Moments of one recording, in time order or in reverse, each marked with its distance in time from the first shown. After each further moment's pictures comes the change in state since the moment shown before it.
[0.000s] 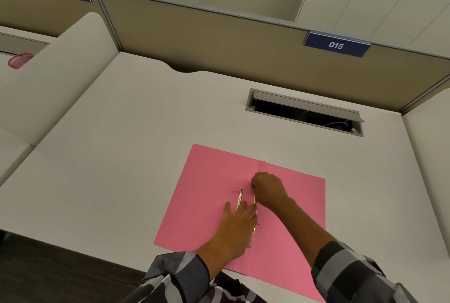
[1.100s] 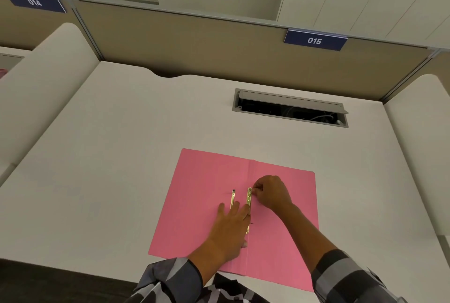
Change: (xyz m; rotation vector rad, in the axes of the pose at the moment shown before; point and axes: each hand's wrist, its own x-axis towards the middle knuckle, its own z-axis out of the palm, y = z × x) left_hand 0.001 -0.002 0.003 -0.052 0.027 0.034; right_hand -0.019 0.030 0.007 0.392 0.104 0.211
